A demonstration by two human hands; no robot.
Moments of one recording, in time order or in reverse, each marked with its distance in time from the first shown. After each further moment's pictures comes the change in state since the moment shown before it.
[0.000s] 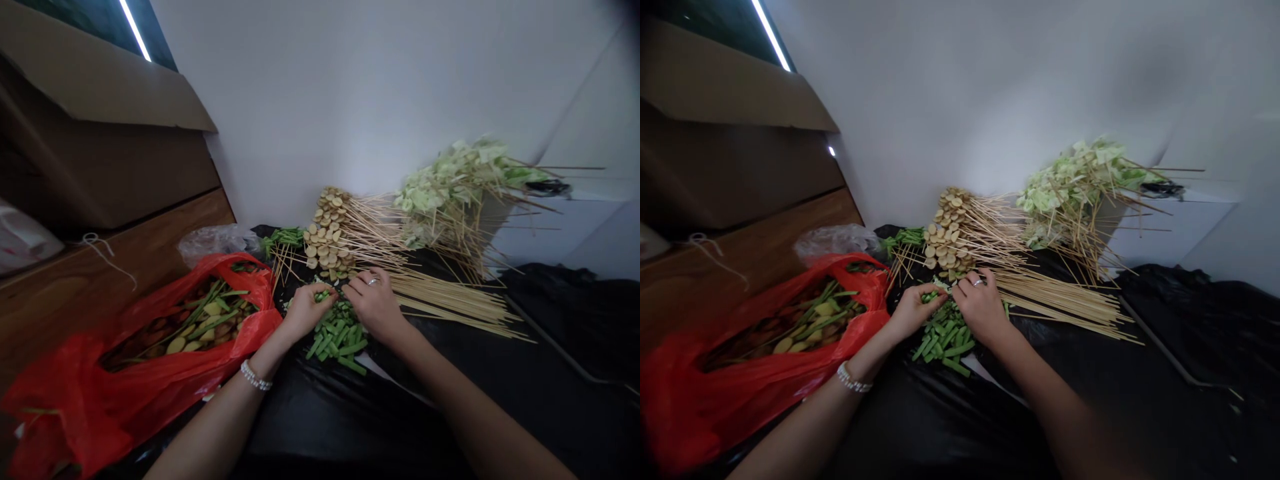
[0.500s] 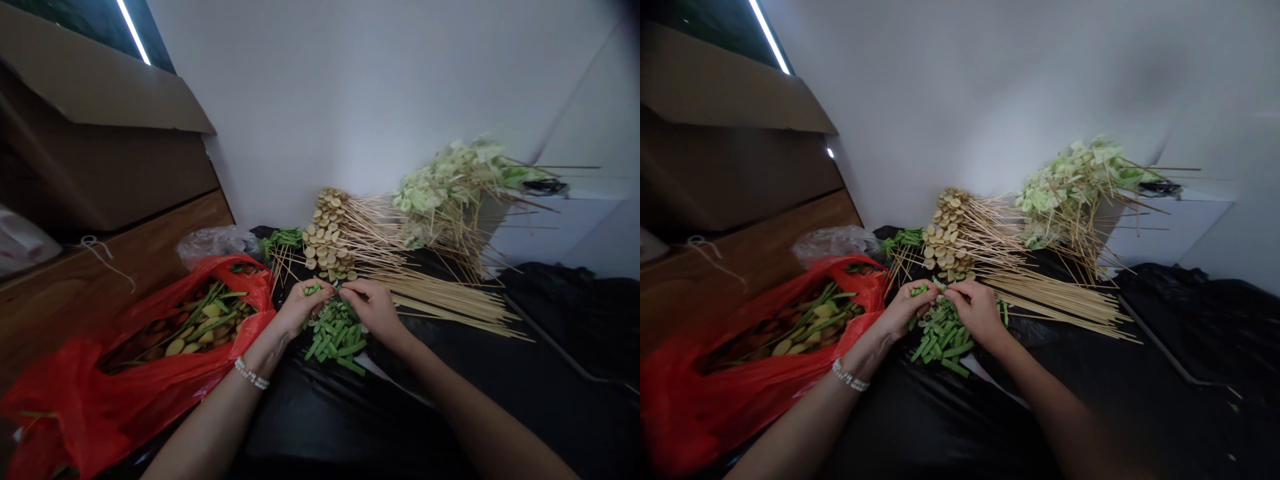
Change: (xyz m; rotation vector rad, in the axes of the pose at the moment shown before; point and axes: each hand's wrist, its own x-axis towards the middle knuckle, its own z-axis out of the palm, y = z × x) left_hand -0.001 0.016 -0.013 -0.703 -0.099 -0.288; right_hand 0.003 -0.010 0.008 0.911 0.205 0.487
